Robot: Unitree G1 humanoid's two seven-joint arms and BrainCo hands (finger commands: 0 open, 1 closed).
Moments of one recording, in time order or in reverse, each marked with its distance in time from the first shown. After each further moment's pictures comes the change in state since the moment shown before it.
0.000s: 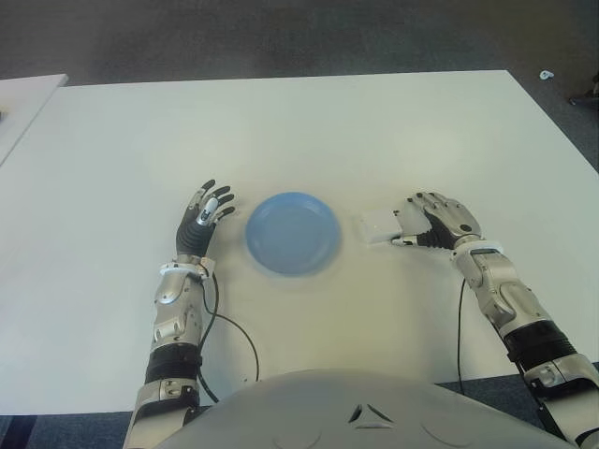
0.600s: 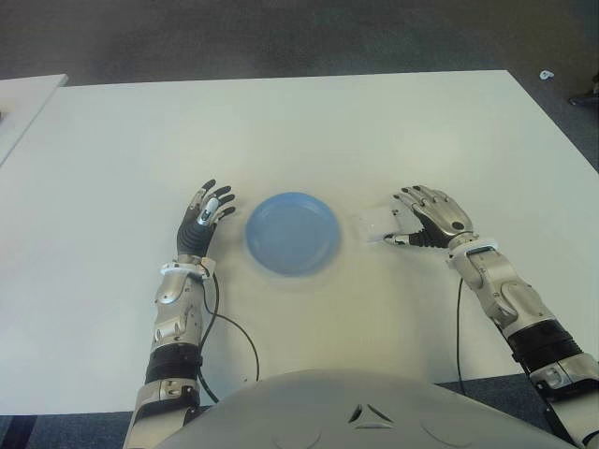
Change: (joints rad) left arm 0.001 0.000 -0.004 0.000 0.007 -0.001 0.000; right arm 0.000 -0.026 0.025 -0.062 -0.038 -0.093 -0.055
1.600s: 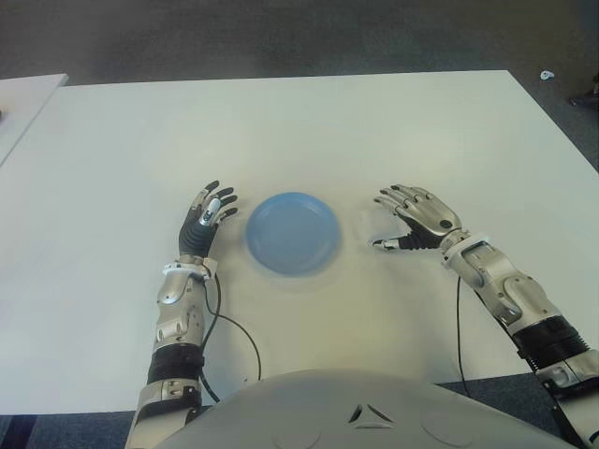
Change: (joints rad) left arm 0.001 -0.012 -0.001 0.000 -0.005 0.000 -0.004; right arm -0.020 -0.039 0.022 -0.056 -0.023 -0.145 0.036
